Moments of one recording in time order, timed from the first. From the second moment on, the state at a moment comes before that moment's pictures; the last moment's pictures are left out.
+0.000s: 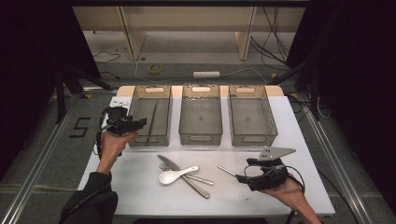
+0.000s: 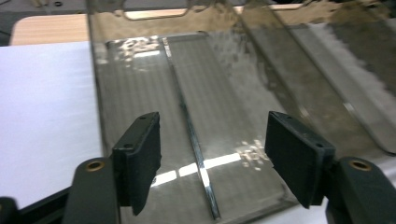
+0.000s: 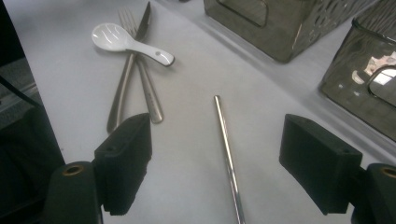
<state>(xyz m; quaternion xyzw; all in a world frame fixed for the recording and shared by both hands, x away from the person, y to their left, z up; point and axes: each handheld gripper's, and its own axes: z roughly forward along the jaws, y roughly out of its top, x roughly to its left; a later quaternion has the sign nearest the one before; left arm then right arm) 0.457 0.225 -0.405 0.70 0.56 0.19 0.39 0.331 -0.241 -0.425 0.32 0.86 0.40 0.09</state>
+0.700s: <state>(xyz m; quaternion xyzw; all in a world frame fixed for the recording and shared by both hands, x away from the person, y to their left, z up) 0.410 0.188 -0.397 0.74 0.46 0.14 0.46 0.340 -0.236 -0.423 0.29 0.93 0.20 0.08</state>
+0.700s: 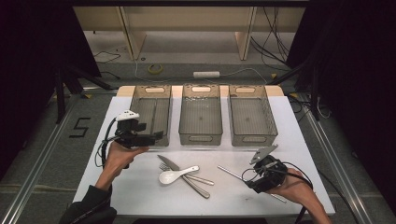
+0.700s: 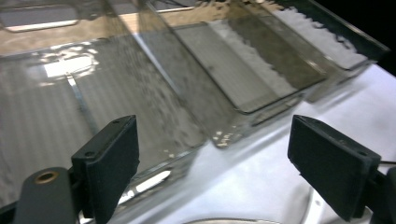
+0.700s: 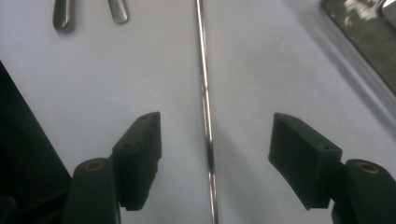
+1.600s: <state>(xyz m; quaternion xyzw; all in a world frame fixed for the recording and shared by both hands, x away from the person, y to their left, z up) 0.349 0.152 -0.417 0.78 0.37 0.16 0.48 0.355 -0.224 -0.447 0.26 0.96 0.07 0.04</state>
